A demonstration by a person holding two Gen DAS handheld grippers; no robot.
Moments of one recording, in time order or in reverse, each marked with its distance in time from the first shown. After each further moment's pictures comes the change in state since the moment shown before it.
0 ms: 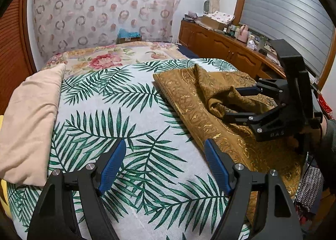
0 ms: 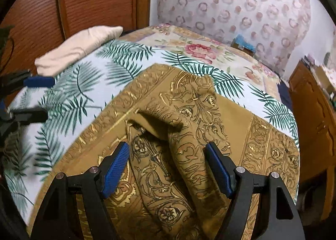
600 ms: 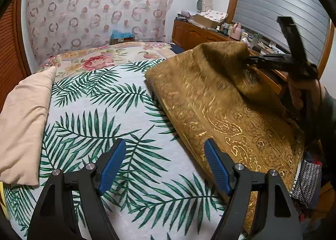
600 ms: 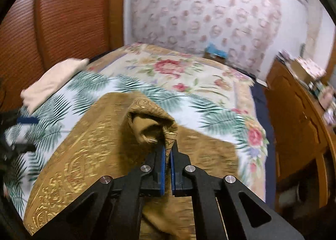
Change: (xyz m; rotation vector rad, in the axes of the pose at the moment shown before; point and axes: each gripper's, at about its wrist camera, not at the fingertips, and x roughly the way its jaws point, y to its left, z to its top) left arm -0.003 -0.020 -0.001 0.027 0.000 -0.036; right arm -0.070 -0.092 -0.008 0.193 -0.110 -0.132
